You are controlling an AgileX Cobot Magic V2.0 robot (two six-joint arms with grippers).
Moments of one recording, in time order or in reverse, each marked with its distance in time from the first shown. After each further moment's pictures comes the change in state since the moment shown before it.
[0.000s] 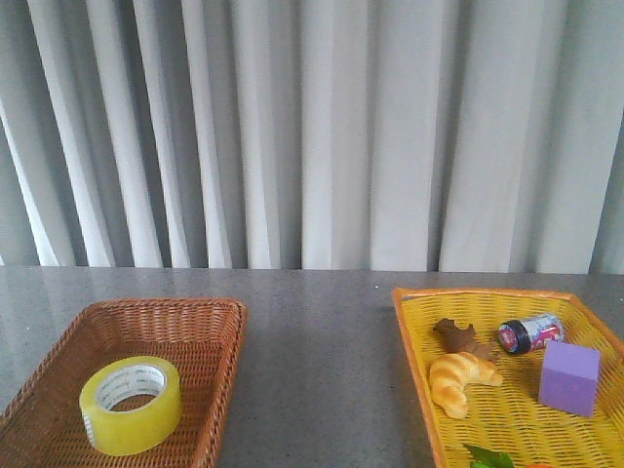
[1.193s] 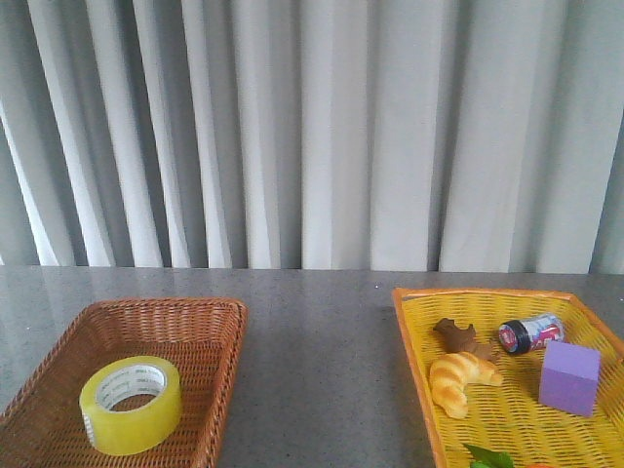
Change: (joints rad) left arm 0.054 -0.230 0.516 -0.013 -0.544 0.004; right arm 0.000 0.000 0.000 0.000 0.006 0.000
